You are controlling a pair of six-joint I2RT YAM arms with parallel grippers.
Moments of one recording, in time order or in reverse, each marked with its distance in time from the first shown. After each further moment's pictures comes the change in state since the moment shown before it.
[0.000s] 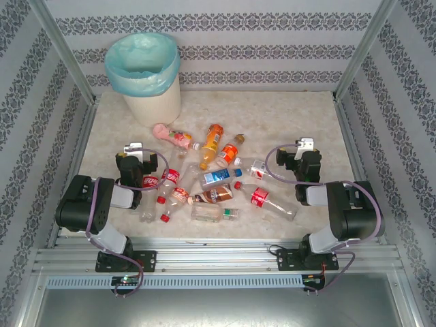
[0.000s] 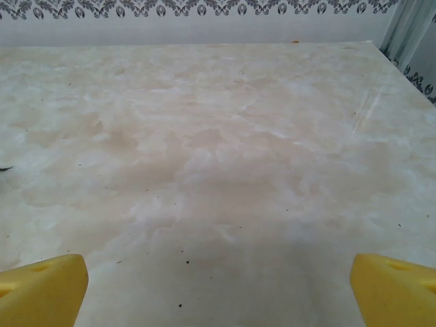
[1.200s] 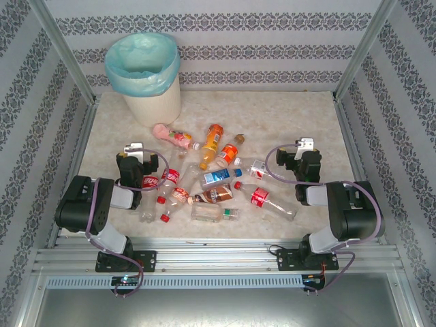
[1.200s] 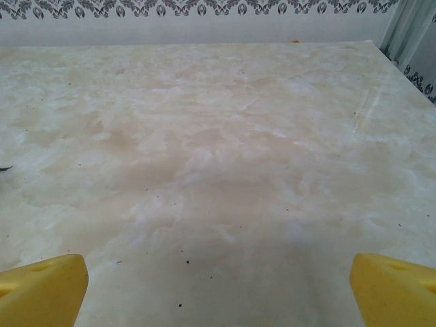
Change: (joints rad) left arm 0.000 -0.015 -0.015 0.010 0.031 0.001; right arm 0.000 -0.007 0.002 -0.015 0.000 0.000
